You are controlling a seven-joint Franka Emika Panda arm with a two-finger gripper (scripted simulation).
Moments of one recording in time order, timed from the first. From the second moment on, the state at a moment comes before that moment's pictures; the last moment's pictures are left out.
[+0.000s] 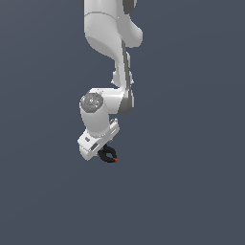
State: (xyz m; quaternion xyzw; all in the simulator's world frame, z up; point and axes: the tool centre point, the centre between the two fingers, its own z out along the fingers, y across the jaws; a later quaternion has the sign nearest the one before) arm 0.024 -0.091 0.071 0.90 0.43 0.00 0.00
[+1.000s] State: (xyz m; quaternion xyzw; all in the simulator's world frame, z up) arm 0.024 -0.093 0.021 0.90 0.43 0.00 0.00
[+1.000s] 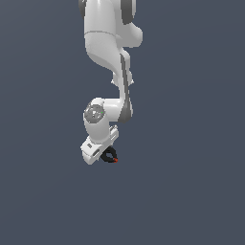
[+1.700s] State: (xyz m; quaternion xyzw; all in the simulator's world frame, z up) arm 0.024 -0.092 0.021 0.90 0.43 0.00 0.00
